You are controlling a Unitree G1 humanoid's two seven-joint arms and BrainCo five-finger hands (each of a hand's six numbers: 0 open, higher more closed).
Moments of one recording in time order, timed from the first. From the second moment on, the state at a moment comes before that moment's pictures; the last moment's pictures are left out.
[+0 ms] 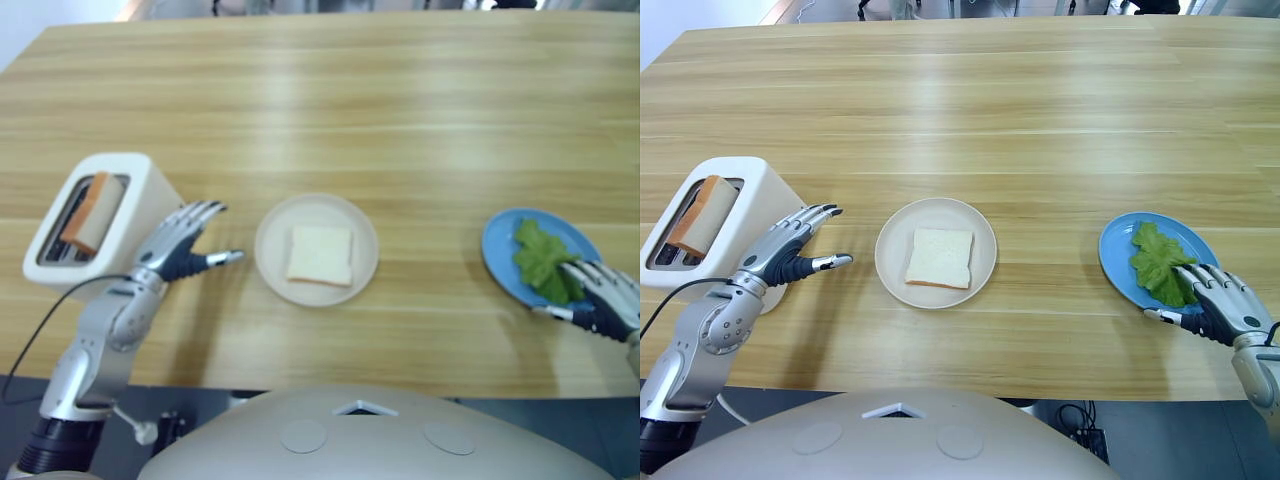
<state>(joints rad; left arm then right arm) 0.34 0.60 0.03 -0.39 0.69 -0.08 -0.20 0.54 -0.94 -0.26 0.29 -0.78 -0.31 -0.19</state>
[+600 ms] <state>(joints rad) 0.35 0.60 0.02 -0.38 0.69 -0.10 -0.19 0.42 -0.98 -0.27 0.21 -0.74 -0.25 -0.09</state>
